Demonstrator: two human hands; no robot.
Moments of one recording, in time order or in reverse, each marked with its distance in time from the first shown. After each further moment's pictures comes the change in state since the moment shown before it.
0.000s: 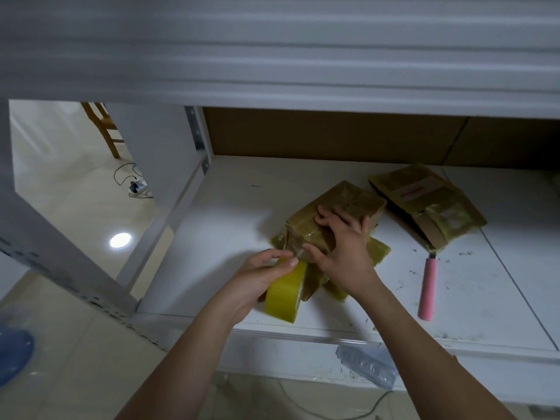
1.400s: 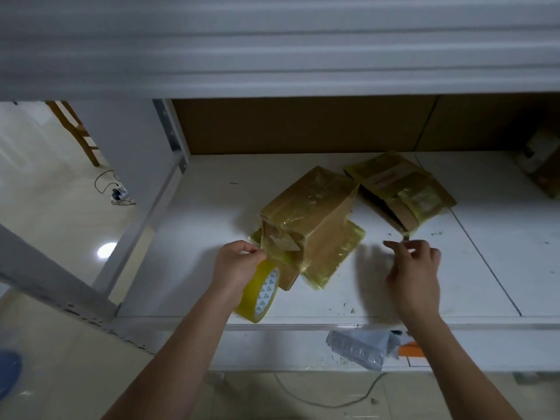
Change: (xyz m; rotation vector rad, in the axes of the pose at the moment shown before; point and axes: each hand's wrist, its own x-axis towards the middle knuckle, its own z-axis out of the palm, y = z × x) left_hand 0.012 0.006 0.019 0.177 0.443 0.019; right_hand -0.081 0.082 -0.060 -0.375 0.148 0.431
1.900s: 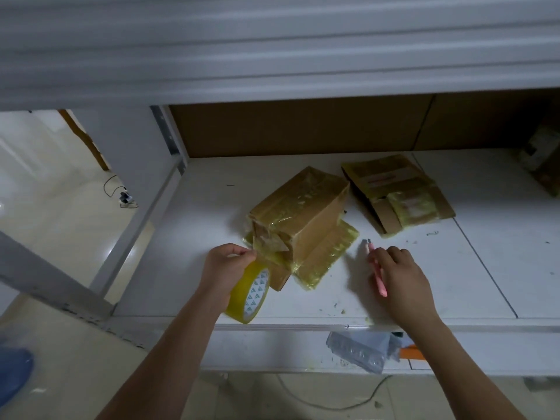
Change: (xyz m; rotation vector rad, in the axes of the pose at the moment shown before) left_hand -0.007 0.002 0.005 0.086 0.027 0.014; right_hand 0.001 0.033 0.007 -0.043 -0.043 -0.385
